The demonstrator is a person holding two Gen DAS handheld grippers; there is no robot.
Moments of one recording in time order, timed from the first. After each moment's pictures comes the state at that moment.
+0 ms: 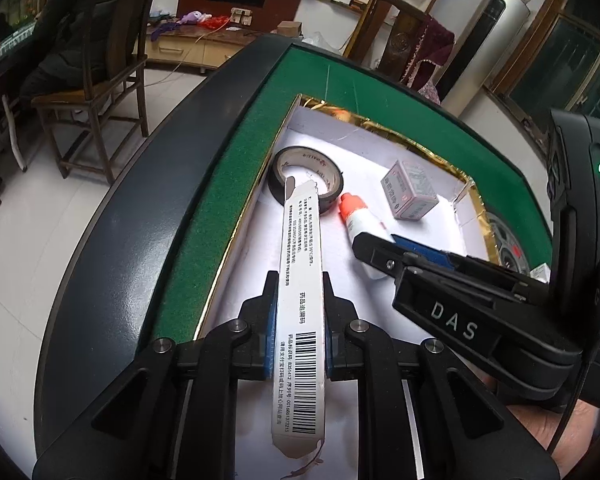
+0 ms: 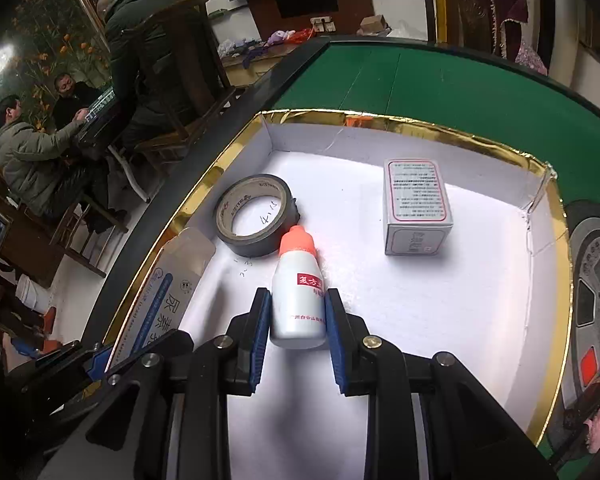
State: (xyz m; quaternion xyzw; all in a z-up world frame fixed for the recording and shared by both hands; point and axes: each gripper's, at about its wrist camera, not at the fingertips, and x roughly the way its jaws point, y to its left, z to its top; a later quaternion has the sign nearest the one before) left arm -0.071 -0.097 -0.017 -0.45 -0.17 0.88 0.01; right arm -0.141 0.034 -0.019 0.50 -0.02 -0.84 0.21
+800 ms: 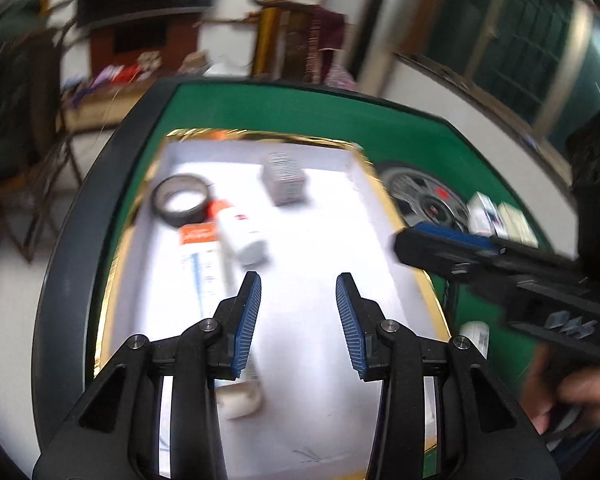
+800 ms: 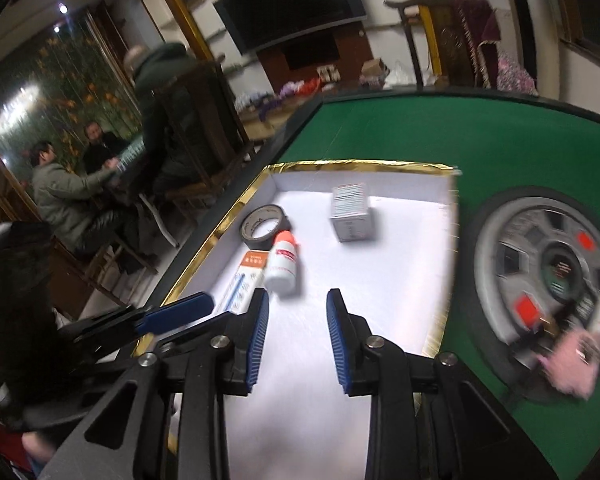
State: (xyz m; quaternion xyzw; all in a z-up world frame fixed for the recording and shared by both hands) left arm -0.035 -0.021 0.018 -0.40 -0.04 0.90 0.15; right arm -0.056 0.125 0.032 0.40 -0.09 -0.88 0.24
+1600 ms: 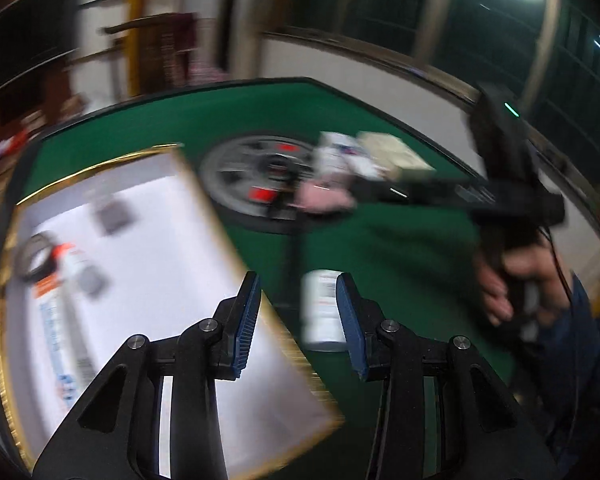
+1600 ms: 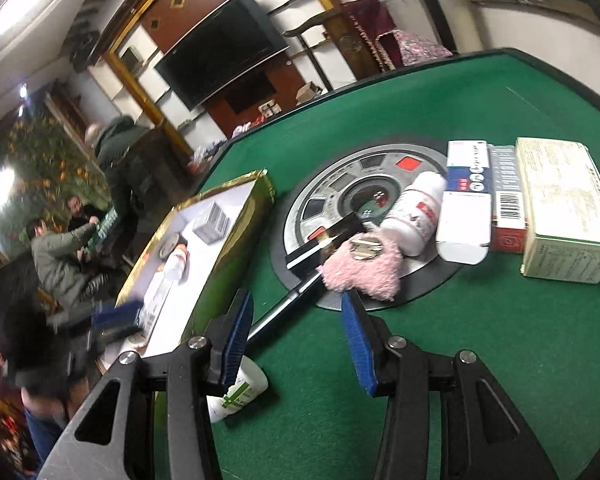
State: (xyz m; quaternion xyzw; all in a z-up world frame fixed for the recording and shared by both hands) left arm 0.016 0.089 0.023 -0.38 0.06 0.85 0.36; right arm -0.002 0.309 0.001 0.38 -0.21 -0.89 0.16
